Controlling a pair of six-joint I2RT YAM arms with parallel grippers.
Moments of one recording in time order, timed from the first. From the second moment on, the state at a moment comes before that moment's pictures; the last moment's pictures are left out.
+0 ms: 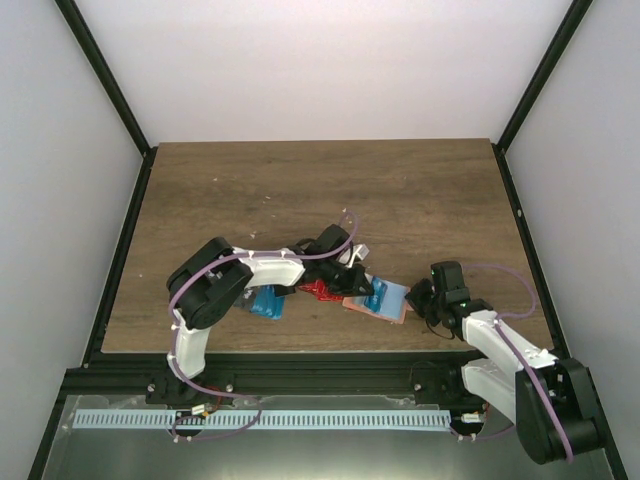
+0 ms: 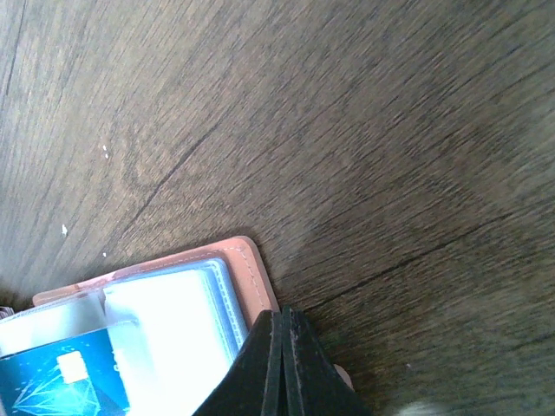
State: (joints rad) left arm -0.87 1.99 1.14 -0.01 0.64 -0.80; right arm 0.22 0.99 0.26 -0.23 -0.18 1.03
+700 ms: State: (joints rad) left arm -0.87 2.01 1.11 0.08 0.67 -0.90; right arm 0.22 0.95 0.23 -0.21 -0.22 1.00
